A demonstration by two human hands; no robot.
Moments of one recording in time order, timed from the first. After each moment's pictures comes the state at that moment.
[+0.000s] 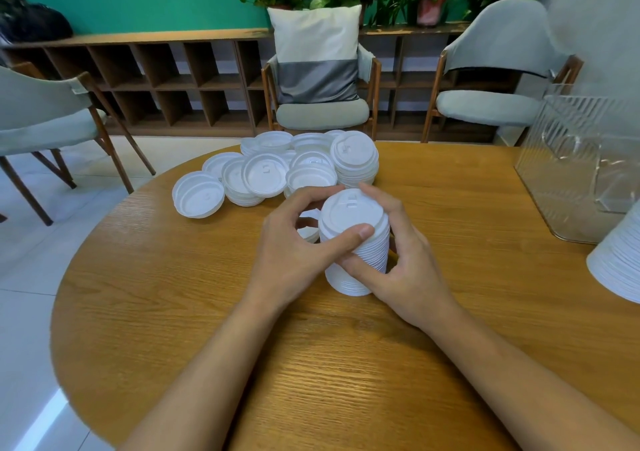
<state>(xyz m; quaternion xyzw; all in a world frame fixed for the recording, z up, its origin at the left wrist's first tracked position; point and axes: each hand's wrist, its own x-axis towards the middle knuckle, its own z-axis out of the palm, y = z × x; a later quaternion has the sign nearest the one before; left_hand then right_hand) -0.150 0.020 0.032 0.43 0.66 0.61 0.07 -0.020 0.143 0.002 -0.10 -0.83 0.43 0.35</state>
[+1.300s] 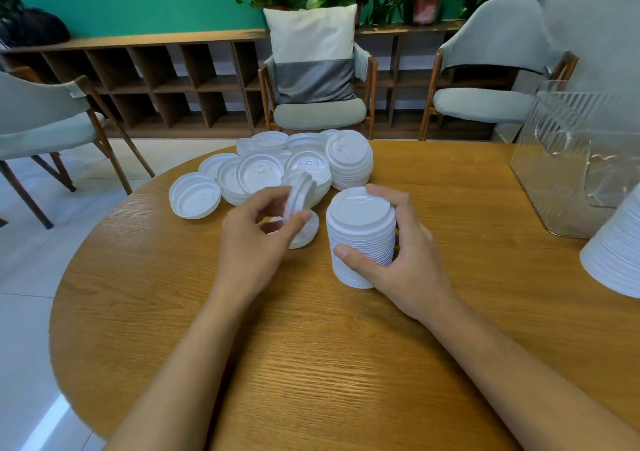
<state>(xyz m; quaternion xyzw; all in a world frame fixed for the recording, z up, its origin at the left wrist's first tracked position) -0.178 0.004 0.027 0.37 0.72 0.59 0.03 -0.016 0.151 0.000 -0.13 -0.82 0.41 0.37</state>
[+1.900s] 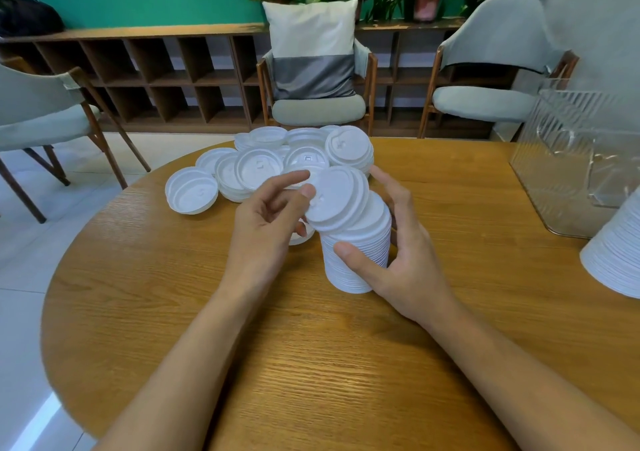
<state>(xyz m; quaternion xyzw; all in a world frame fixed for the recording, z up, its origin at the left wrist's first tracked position) -0.164 0.016 0.035 0.30 0.60 0.72 0.17 -0.017 0.145 0.004 -0.09 -0.81 0.44 0.37</state>
